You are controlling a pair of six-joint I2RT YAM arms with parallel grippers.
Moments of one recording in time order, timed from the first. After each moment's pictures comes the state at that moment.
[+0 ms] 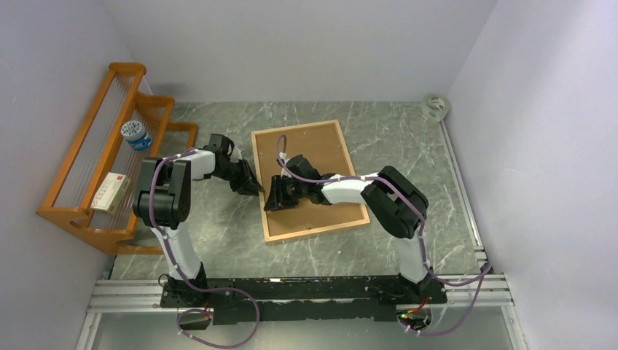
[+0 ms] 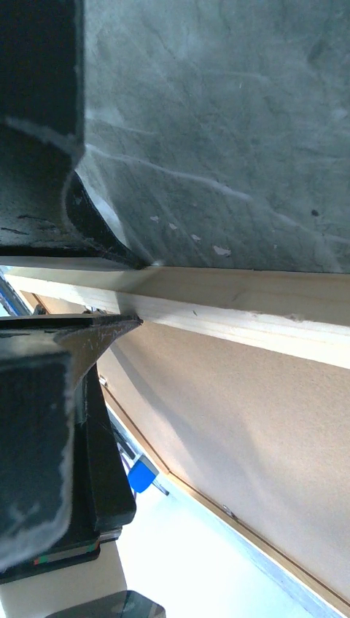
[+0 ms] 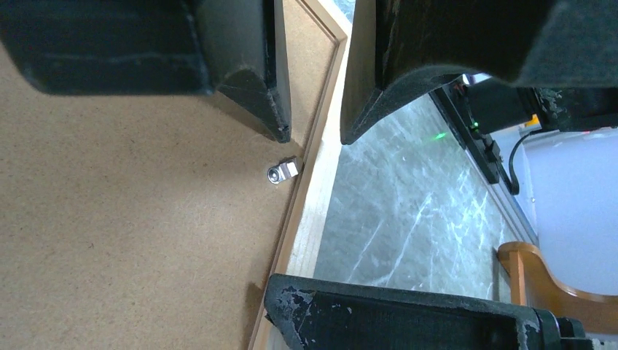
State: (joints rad) left arm -0.12 1.90 1.09 -0.45 0.62 -0.53; right arm 0.83 2.01 1.16 0.13 -0.41 0.72
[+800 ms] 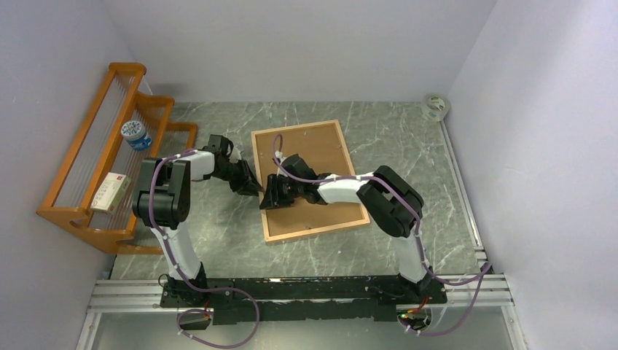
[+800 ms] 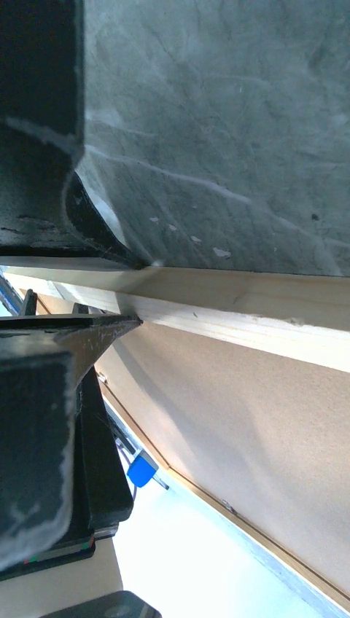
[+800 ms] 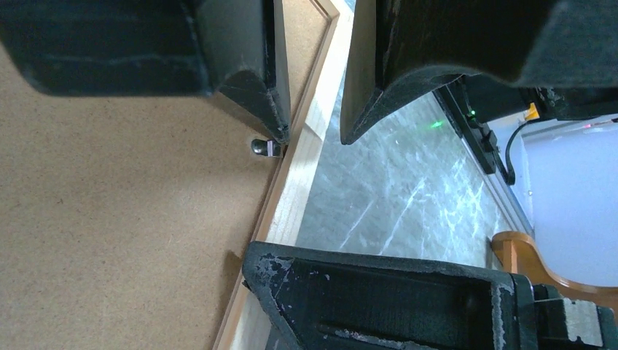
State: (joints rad) left arm -0.11 1.90 1.08 -0.43 0.63 -0.55; right arm 0.85 2.05 1.21 0.16 -0.40 0.74
